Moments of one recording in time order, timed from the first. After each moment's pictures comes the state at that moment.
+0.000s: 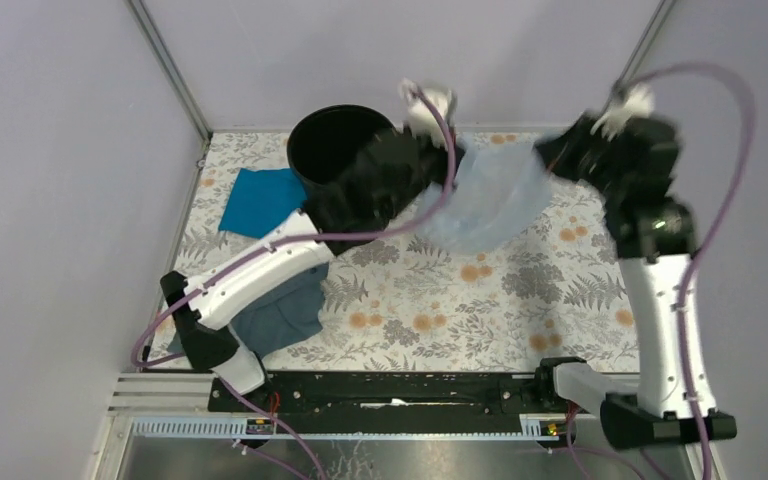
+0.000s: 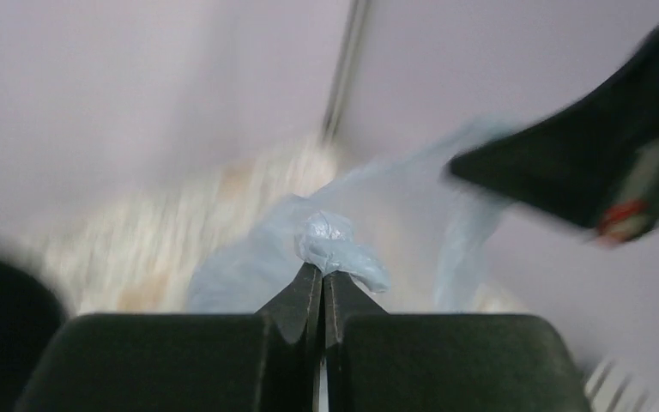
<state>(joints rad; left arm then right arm) -1.03 1.56 1.62 -0.28 -0.35 -0.26 0.08 1.04 1.36 -0.69 -0.22 0.47</state>
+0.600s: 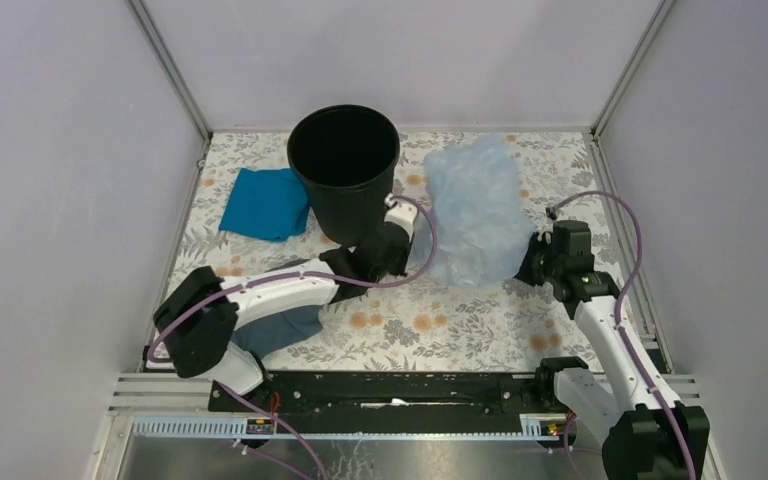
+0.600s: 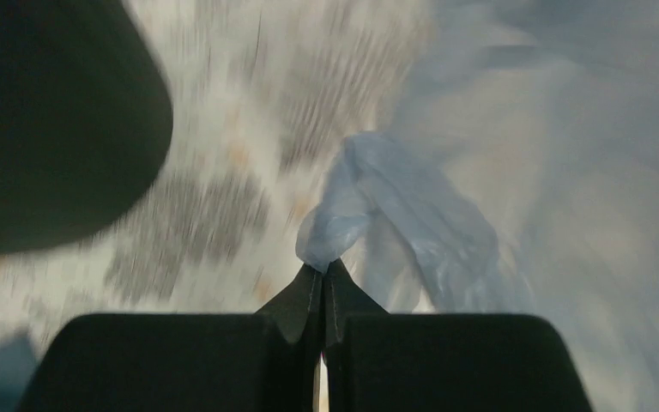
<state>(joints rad) -0.95 1.48 0.98 0.04 -0.35 -0.35 0.08 0.89 0.64 -0.37 -0.29 0.54</state>
